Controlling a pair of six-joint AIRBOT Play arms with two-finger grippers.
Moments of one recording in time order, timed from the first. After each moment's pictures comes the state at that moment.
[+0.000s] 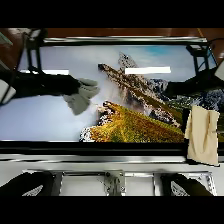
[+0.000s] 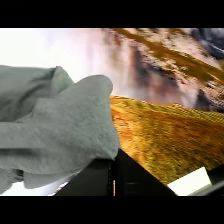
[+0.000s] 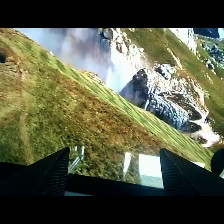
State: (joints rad) left arm -0.55 -1.06 1.39 1.39 -1.03 -1.75; right arm 0.05 -1.13 1.44 -1.45 1.45 1.47
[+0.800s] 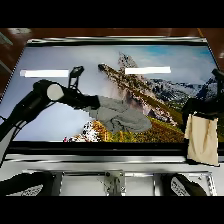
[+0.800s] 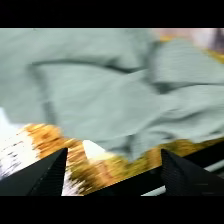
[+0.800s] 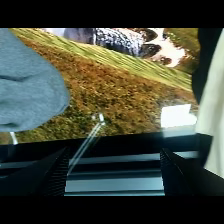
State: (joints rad) left arm -0.47 -1.32 1.25 1.28 -1.04 -1.79; right arm -0.31 -1.06 1.18 -1.32 1.50 1.44
